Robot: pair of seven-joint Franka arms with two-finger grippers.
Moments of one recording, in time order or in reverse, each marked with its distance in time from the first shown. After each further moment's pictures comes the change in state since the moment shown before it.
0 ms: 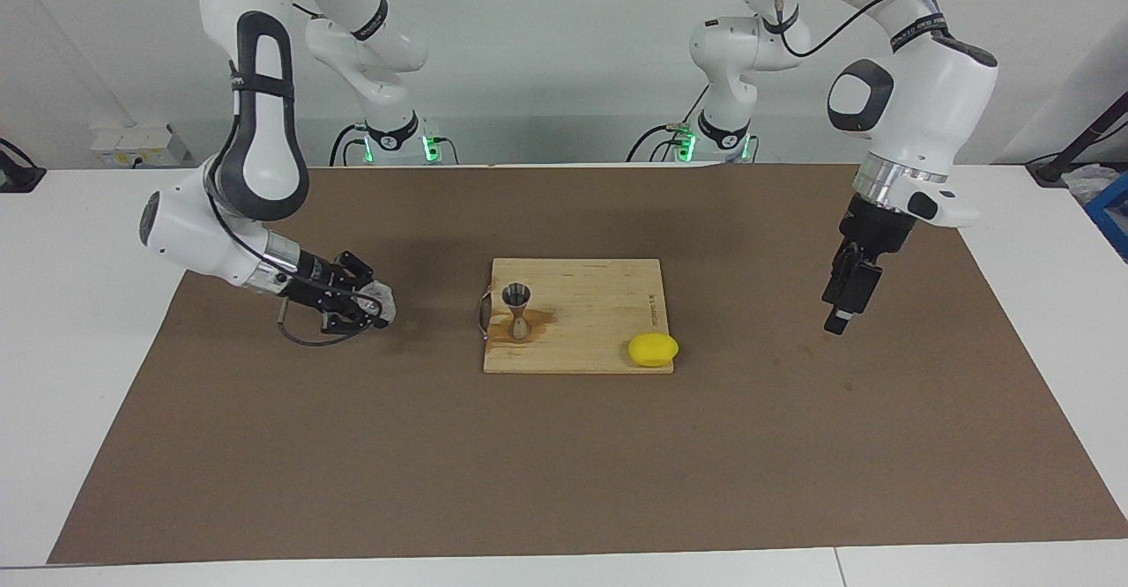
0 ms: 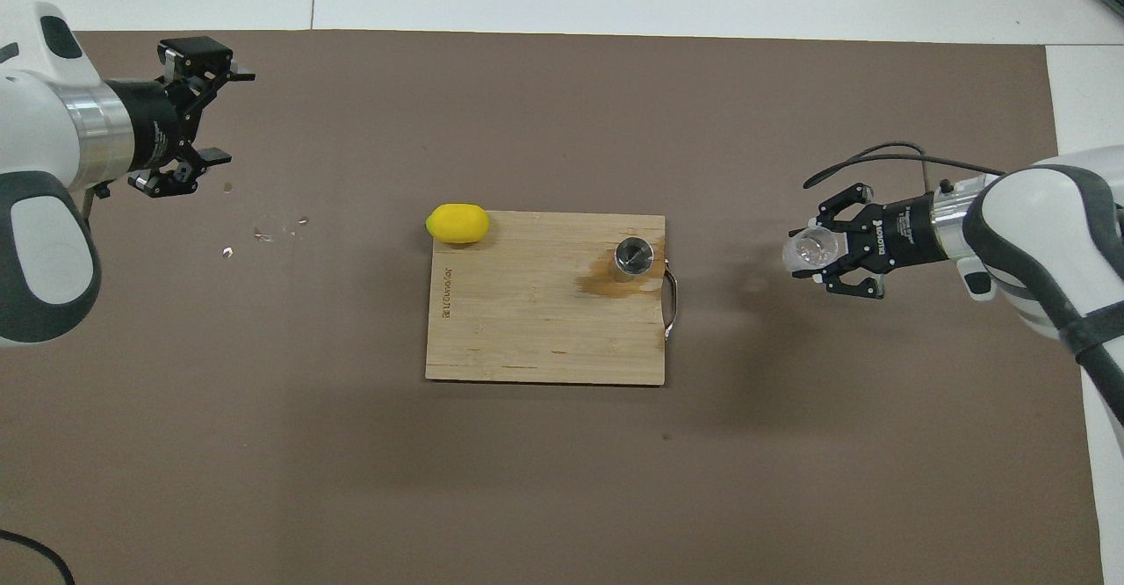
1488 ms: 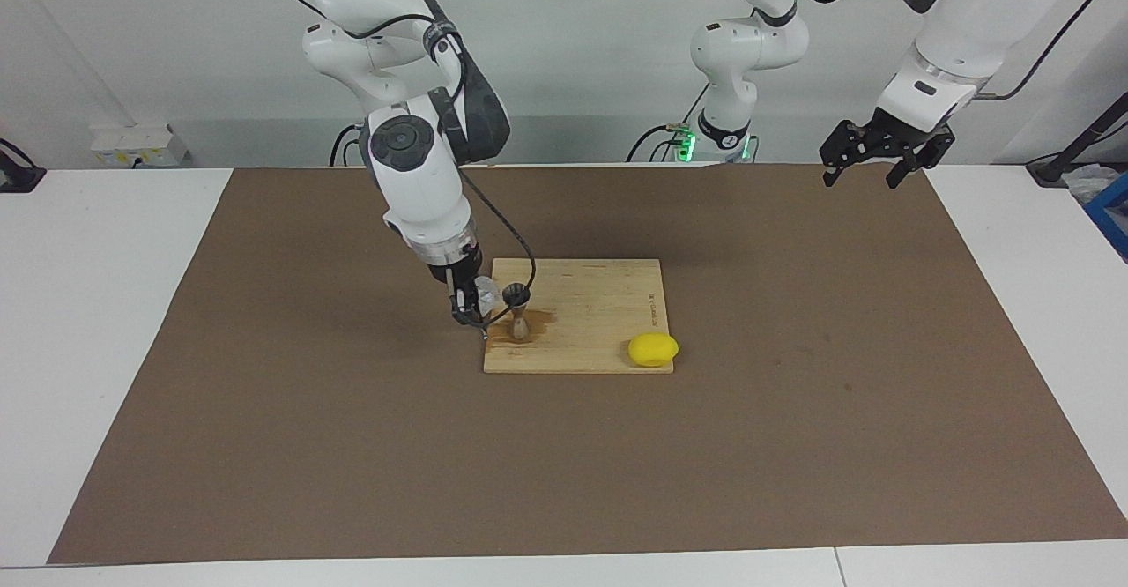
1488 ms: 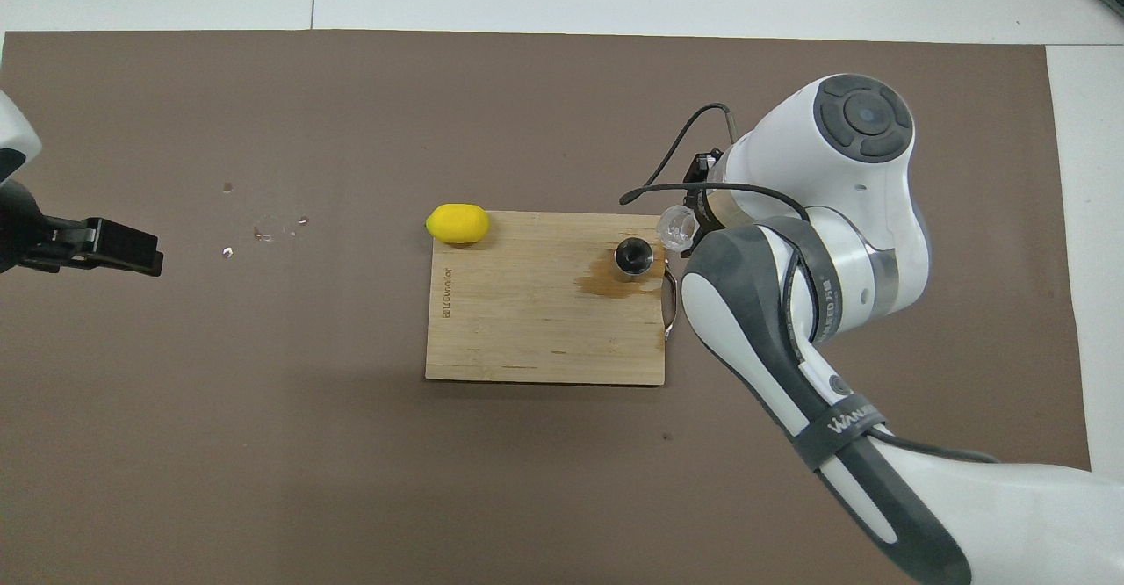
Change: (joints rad) left arm 0.140 -0.132 -0.080 0.216 0.213 -0.806 0.911; right arm 0.413 0.047 0.002 0.256 -0.659 0.055 0.640
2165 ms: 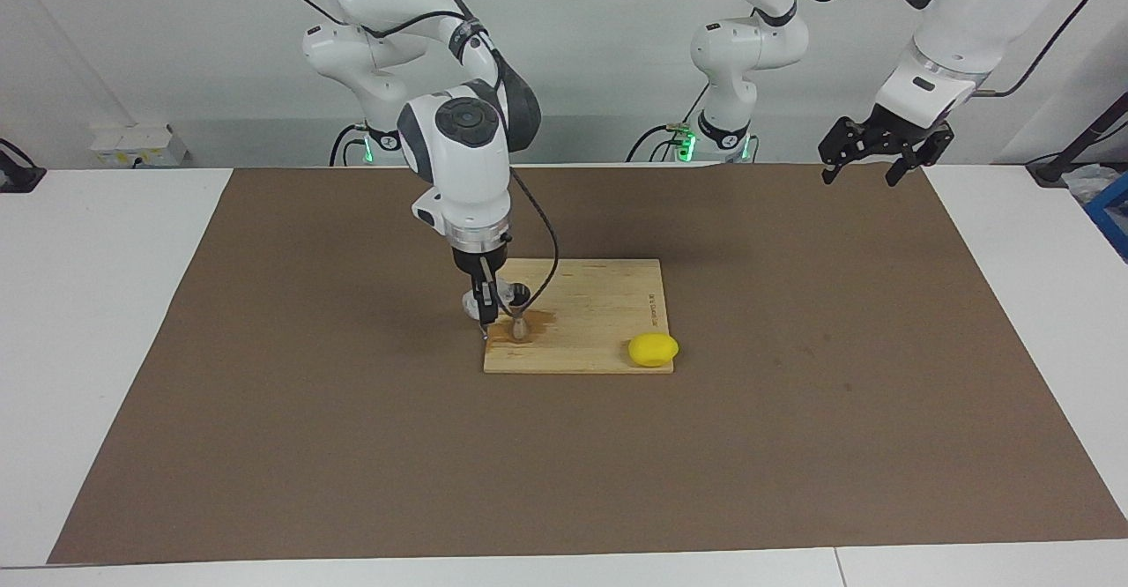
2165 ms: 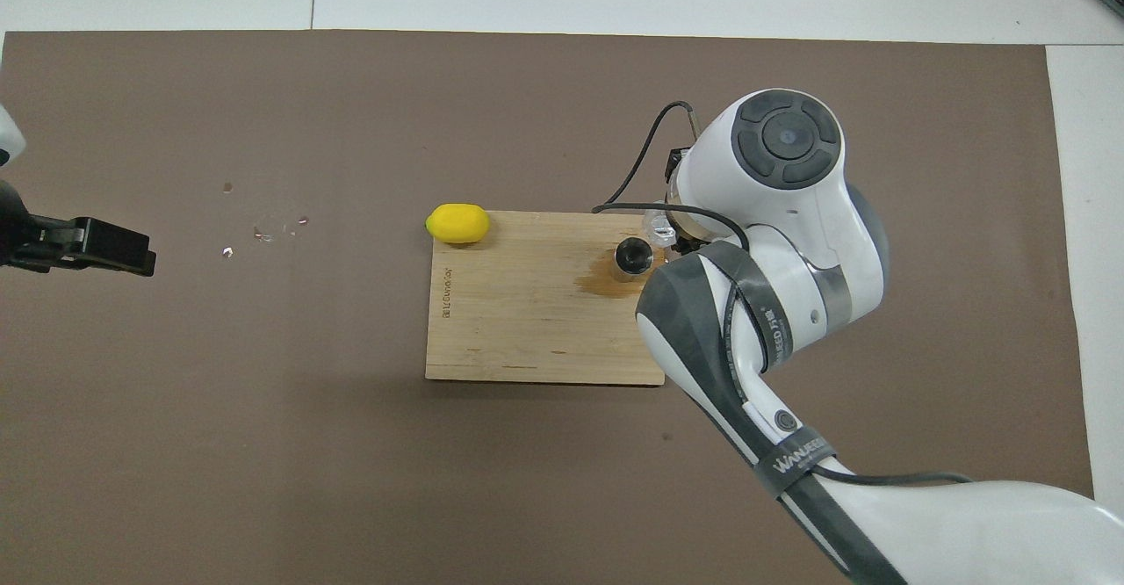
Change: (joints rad) left arm 0.000 -0.003 -0.005 -0.002 0.000 -0.001 0.000; right arm 0.086 0.012 0.000 0.013 -0.200 0.002 0.052
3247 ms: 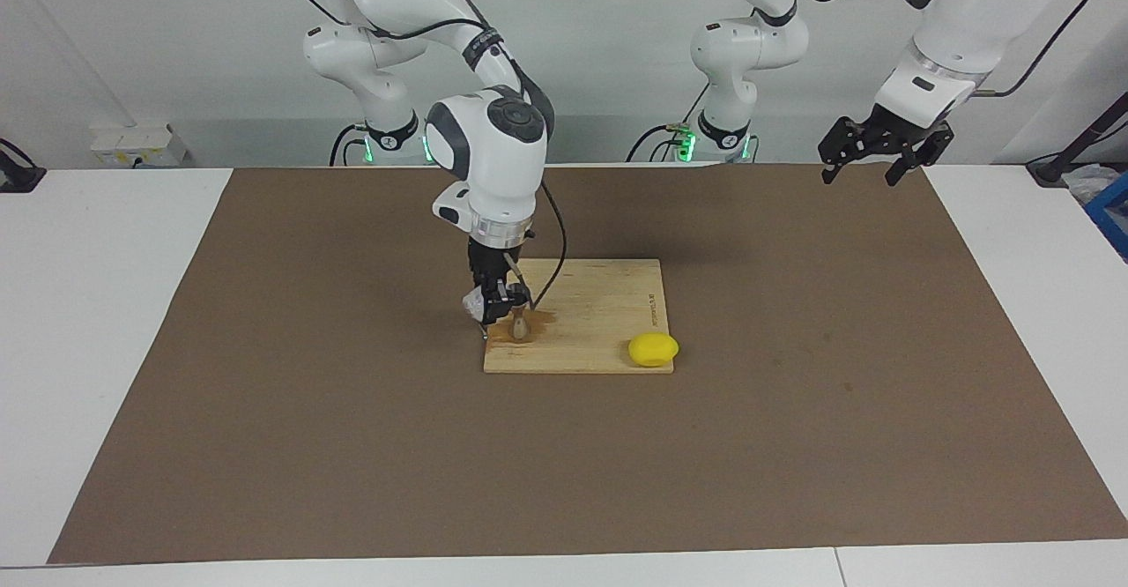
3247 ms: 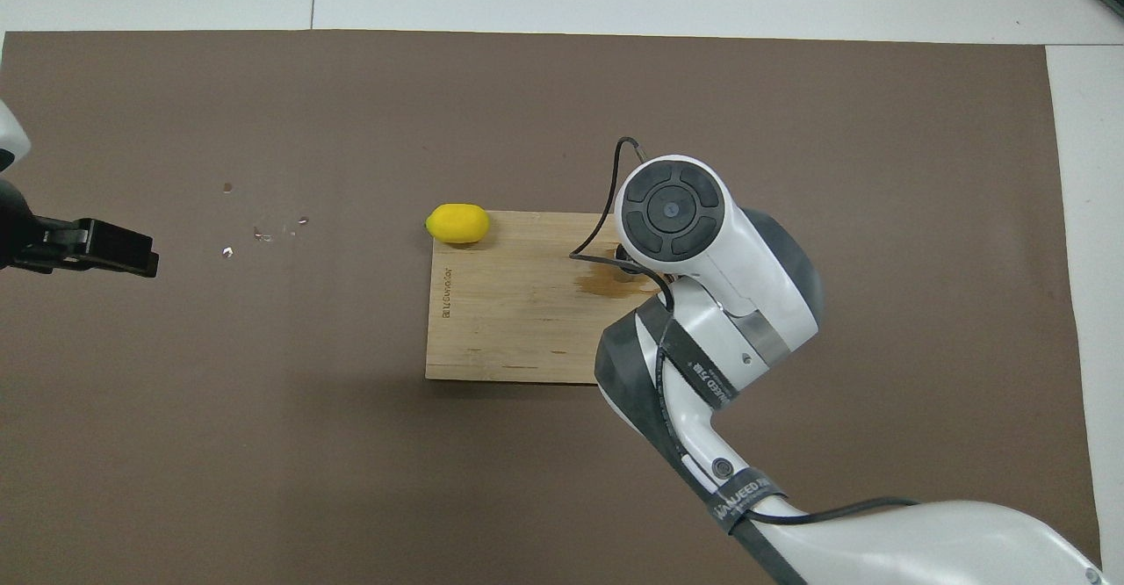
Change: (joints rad) left arm 0.000 0.000 0.000 0.000 0.000 -0.001 0.000; right arm 0.058 -0.006 0.001 -0.051 -0.195 0.016 0.000
